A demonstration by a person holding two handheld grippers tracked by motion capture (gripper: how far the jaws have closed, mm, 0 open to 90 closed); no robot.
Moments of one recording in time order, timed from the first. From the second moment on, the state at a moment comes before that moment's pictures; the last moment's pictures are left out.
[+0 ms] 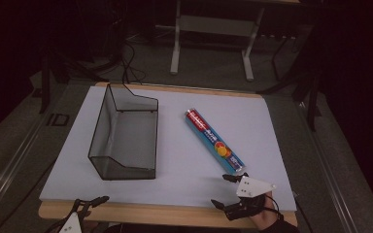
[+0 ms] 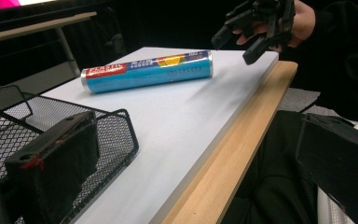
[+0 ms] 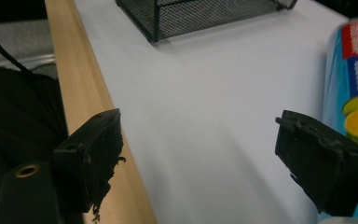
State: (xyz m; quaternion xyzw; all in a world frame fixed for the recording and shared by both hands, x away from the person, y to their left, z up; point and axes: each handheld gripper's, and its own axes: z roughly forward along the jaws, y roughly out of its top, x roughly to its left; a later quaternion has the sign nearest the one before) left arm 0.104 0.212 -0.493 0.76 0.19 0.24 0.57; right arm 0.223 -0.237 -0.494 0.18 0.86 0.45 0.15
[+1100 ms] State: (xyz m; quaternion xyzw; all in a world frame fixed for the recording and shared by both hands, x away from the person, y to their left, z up) left arm 0.104 0.210 -0.492 0.77 0.19 0.23 0.57; right arm 0.230 -0.207 -0.430 0.15 0.85 0.47 0.18
